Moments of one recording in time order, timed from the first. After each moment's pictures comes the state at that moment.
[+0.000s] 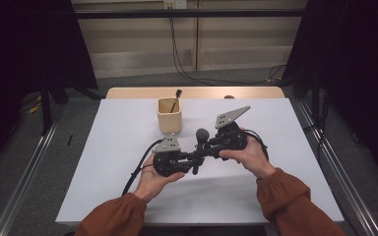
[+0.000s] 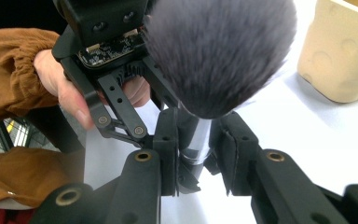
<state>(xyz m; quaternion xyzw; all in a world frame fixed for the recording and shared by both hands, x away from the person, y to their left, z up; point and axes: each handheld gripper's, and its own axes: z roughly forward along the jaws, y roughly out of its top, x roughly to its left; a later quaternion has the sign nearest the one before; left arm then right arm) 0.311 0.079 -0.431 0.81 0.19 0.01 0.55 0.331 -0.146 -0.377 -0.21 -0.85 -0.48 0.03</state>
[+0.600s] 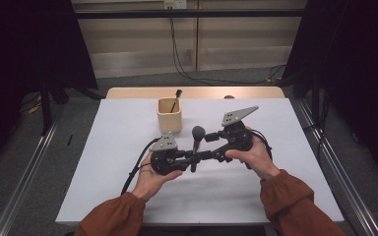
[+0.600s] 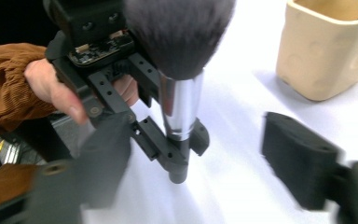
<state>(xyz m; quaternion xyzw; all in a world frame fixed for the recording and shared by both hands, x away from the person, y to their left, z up) 0.313 0.085 -0.429 0.81 0.20 0.02 0.56 0.330 -0.160 -0.379 -0.24 -0.84 -0.49 0.01</state>
